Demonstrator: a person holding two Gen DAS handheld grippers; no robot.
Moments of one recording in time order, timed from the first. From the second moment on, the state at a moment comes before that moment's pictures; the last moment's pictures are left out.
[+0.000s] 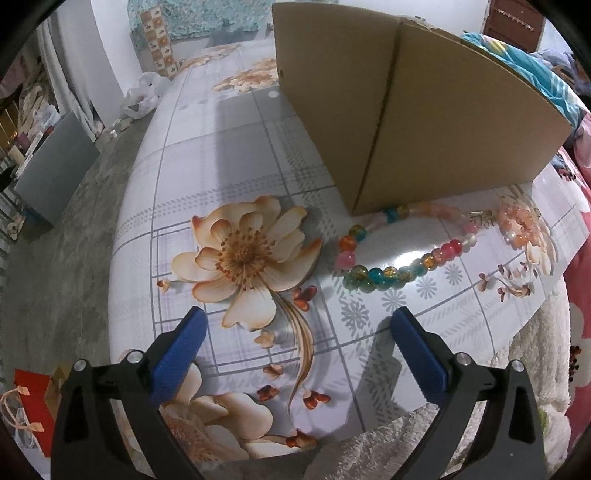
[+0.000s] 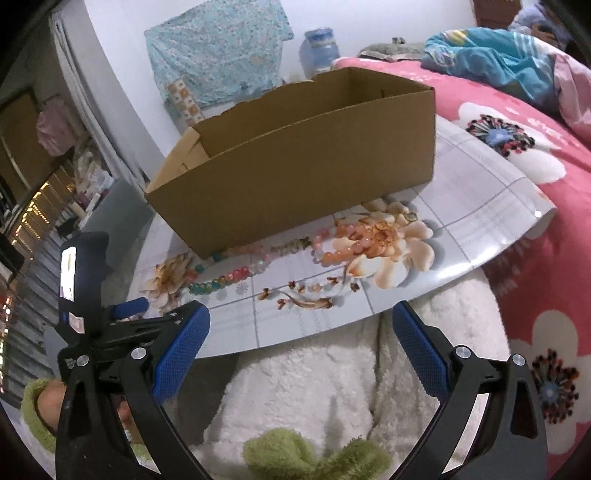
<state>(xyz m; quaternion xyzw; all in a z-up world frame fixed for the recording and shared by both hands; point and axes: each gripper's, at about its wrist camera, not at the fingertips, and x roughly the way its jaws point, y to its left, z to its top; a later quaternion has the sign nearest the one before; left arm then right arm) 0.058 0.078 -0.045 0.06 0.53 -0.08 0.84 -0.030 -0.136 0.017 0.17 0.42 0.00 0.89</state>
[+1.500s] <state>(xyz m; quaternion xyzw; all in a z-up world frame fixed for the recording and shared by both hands) 0.069 0.068 -0.037 0.09 0.45 -0.22 0.86 0.074 -0.112 -0.028 0.21 0.49 0.12 0.84</state>
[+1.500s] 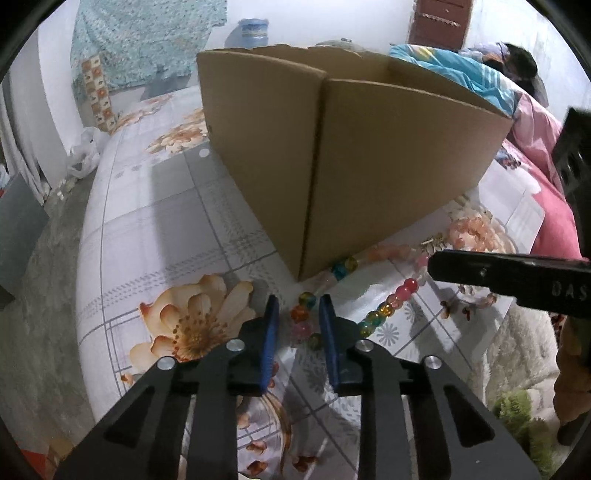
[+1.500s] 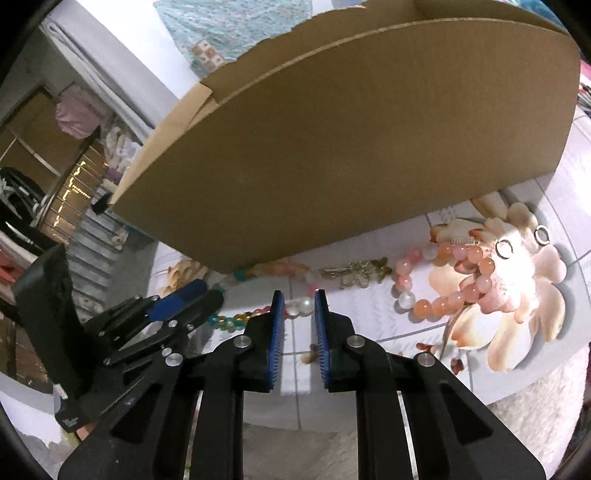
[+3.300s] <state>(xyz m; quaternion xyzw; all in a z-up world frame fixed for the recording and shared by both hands) 0.031 0.053 0.050 0.07 0.36 -0.30 0.88 0.072 -0.101 0.001 0.21 0.45 0.18 0.85</state>
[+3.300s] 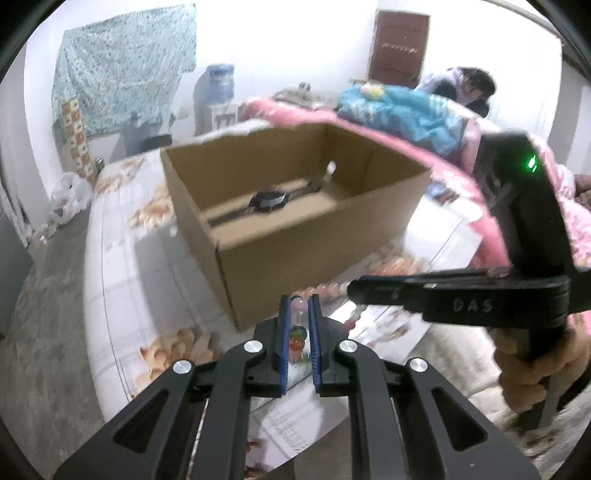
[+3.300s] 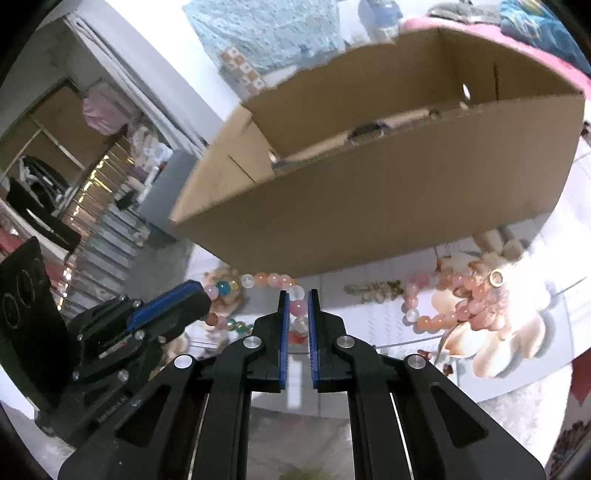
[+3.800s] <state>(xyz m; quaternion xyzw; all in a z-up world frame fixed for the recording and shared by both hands) 0.107 0.039 0.140 0.03 0.29 -0.32 0.90 0.154 -0.134 0.064 0.23 0.39 0.26 0.85</state>
